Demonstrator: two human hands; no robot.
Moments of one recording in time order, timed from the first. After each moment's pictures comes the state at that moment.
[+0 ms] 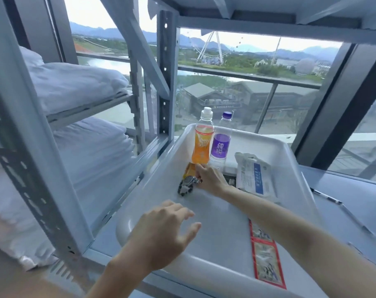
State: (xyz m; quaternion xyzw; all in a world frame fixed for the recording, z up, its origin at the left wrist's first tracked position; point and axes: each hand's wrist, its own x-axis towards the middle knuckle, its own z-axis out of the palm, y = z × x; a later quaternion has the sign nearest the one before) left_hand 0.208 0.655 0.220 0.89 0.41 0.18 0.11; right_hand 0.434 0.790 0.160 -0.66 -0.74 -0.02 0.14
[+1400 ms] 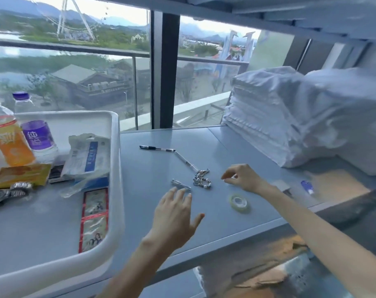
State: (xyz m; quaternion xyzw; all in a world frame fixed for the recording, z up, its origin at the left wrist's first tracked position) left_hand 0.523 0.482 0.171 0.98 0.18 0.07 0.07; right_hand 0.761 0.371 0.189 -0.87 -0.45 0.08 0.16
